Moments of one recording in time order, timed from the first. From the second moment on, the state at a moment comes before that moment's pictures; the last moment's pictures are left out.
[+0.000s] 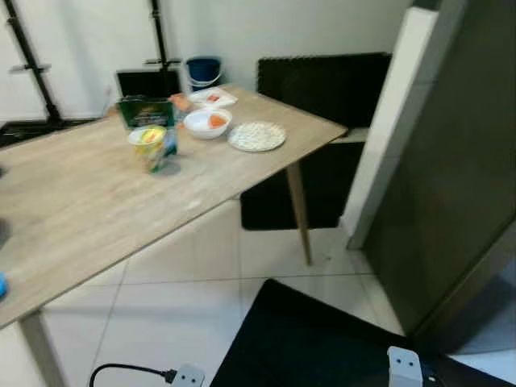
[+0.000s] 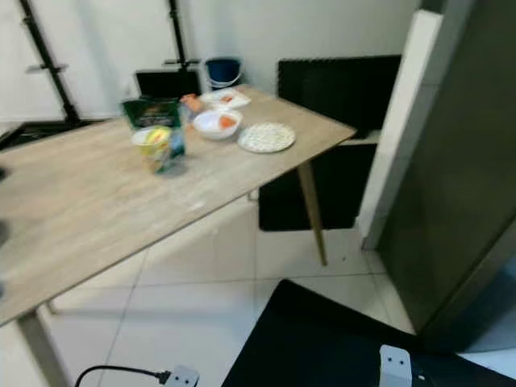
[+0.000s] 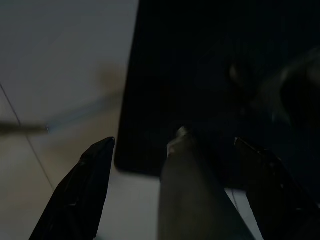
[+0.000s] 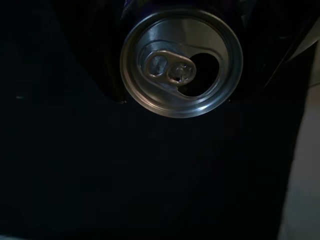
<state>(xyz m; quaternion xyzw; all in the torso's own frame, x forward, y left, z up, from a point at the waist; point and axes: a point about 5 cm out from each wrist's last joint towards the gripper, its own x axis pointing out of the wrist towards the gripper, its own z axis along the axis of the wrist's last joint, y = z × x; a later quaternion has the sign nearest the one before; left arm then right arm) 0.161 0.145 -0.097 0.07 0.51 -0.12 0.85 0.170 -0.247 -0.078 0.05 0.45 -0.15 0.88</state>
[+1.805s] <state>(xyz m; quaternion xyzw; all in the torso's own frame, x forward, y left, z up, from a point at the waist) 0.156 0.144 -0.099 0.06 0.52 -0.12 0.84 0.168 -0.245 -0.080 0.04 0.46 -0.14 0.88</state>
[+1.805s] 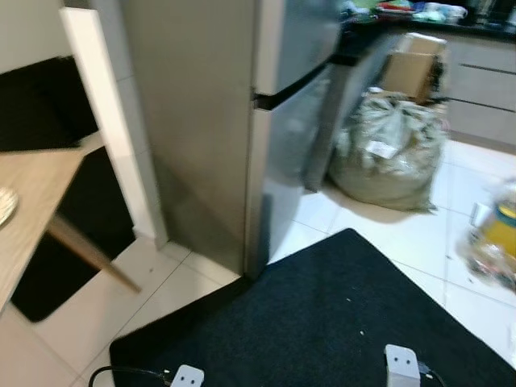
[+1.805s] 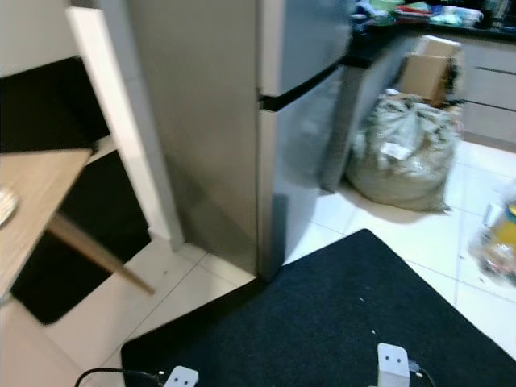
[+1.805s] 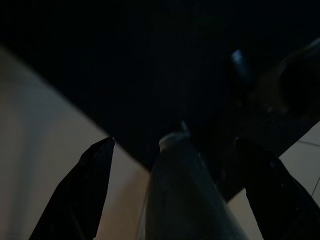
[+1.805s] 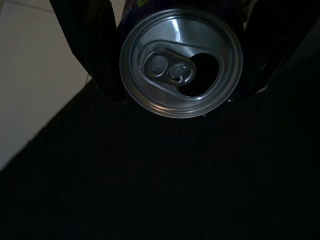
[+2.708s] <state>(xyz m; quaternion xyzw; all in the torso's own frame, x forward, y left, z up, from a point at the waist) 0.147 0.147 -0.103 0.06 0.53 -0.11 0.84 0.169 -0.240 -0.081 0.04 0.46 -0.13 0.88</state>
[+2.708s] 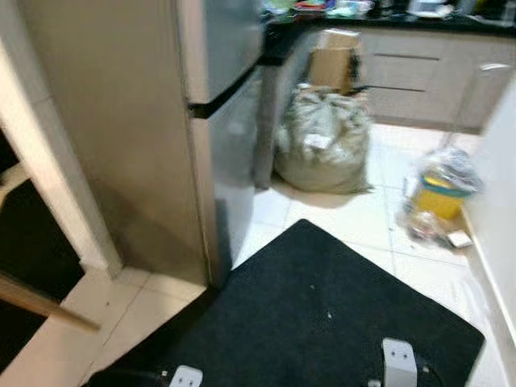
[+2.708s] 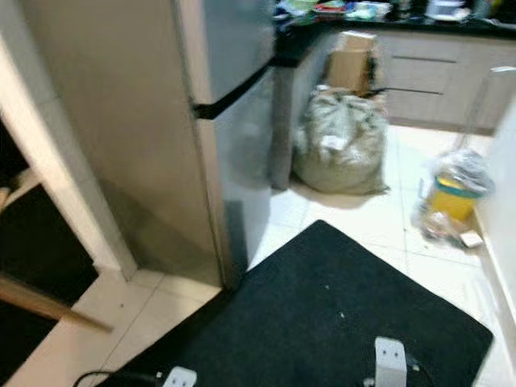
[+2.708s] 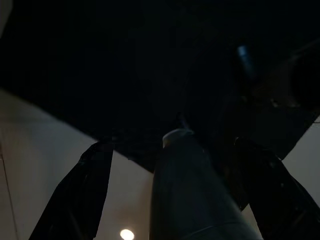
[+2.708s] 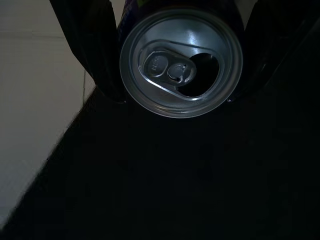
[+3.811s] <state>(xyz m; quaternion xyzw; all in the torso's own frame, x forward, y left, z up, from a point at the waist) 0.145 0.147 -0.104 0.05 0.54 -0.11 0.83 0.172 -0.243 -0.079 0.02 0.46 -0.12 0.88</state>
